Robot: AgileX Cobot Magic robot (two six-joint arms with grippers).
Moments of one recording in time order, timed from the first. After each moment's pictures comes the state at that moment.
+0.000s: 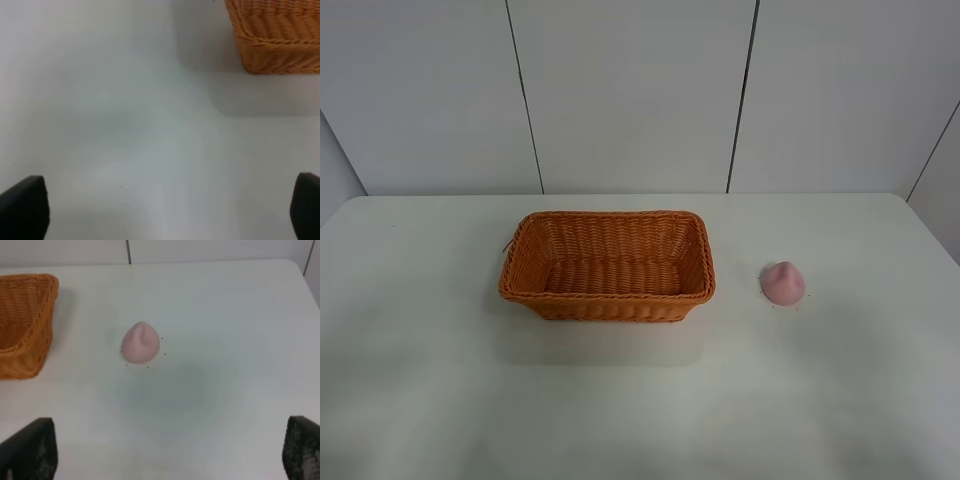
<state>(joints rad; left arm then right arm) -0.02 -0.01 -0.49 0.01 1.05 0.02 0.07 0.00 -0.49 -0.02 1.03 0.05</state>
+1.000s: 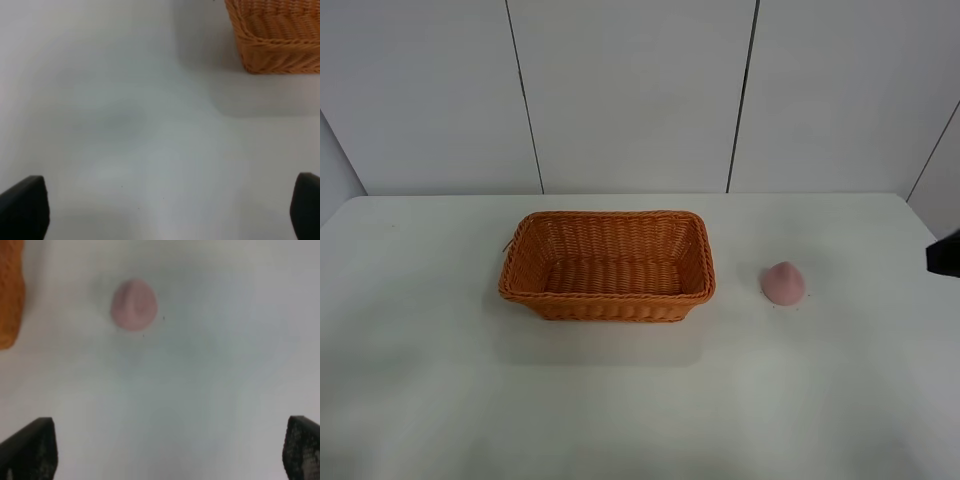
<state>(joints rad) -0.02 -0.01 -0.49 0.01 1.05 0.02 0.07 0.88 -0.83 -0.02 0.94 0.04</state>
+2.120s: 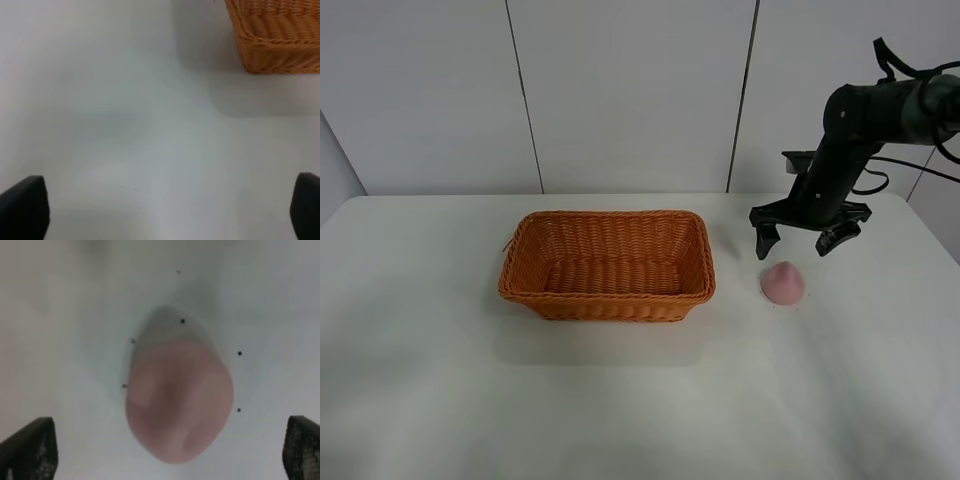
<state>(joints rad) -0.02 -0.01 -0.49 0.01 1.05 0.02 0.13 2.09 -1.56 0.05 0.99 -0.01</state>
